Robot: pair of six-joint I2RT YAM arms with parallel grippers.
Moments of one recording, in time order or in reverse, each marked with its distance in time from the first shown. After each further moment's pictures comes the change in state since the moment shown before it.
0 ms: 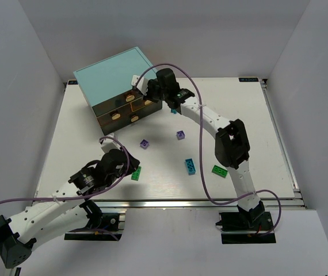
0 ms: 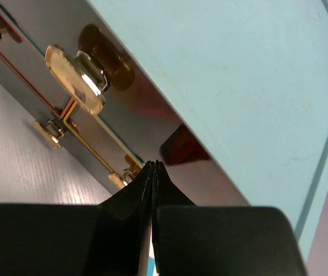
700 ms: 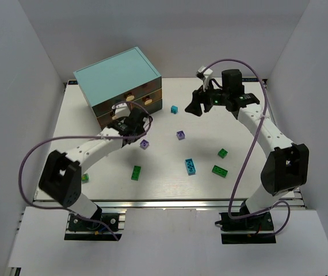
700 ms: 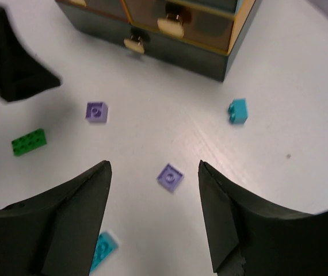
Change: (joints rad) left arm 0.218 0.711 0.447 -0.045 -0.204 0.060; right arm -0.351 -0.612 -0.593 -0.148 -0.377 0.540
